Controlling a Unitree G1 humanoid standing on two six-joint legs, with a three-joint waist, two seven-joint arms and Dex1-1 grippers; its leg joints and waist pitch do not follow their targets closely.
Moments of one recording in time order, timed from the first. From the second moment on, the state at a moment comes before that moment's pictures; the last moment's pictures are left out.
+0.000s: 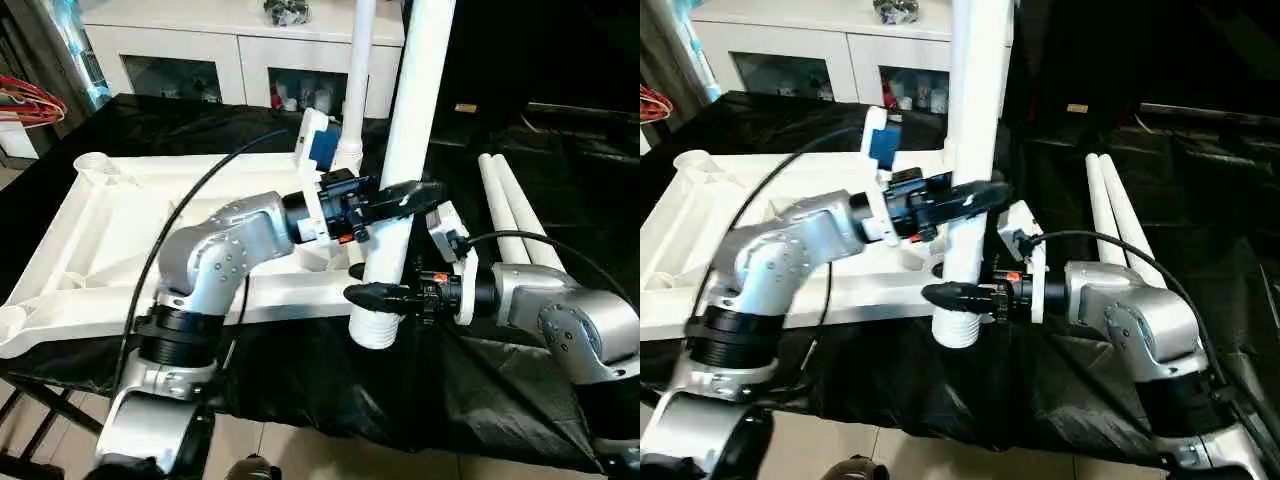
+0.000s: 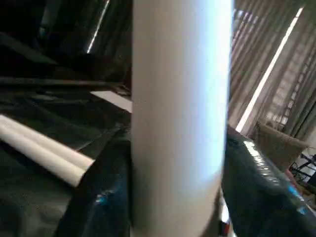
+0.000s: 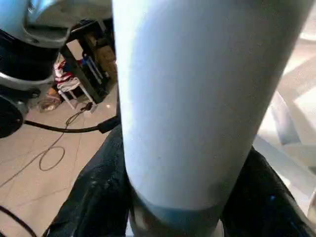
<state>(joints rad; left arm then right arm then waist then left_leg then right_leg) -0.72 0.08 -0.03 0.07 -0.67 0.76 -0.77 -0.38 -0.48 0.13 -0.08 0.61 0.78 1.00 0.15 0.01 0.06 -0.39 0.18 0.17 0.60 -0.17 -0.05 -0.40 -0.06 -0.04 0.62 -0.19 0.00</state>
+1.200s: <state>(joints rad) -0.60 0.37 -0.32 0.40 -0.20 0.23 -0.99 -0.33 -0.37 -0.05 -0.01 0.41 0.58 0.53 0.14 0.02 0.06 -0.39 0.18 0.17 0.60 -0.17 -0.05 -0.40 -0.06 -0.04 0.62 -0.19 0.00</state>
